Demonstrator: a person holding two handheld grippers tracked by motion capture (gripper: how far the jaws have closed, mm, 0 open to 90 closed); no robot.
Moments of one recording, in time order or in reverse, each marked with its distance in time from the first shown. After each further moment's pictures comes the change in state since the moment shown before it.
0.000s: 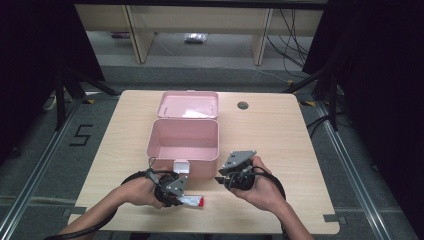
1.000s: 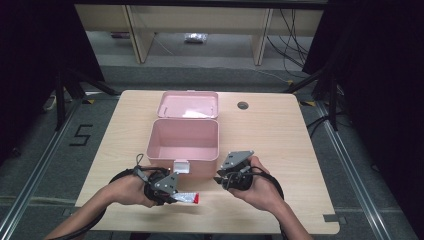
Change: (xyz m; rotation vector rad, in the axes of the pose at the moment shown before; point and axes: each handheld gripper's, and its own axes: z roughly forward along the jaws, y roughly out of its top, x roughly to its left) left arm -0.007 -0.005 -0.035 -0.035 0.031 -0.015; right arm 0.002 0.003 0.003 0.016 0.009 -0.015
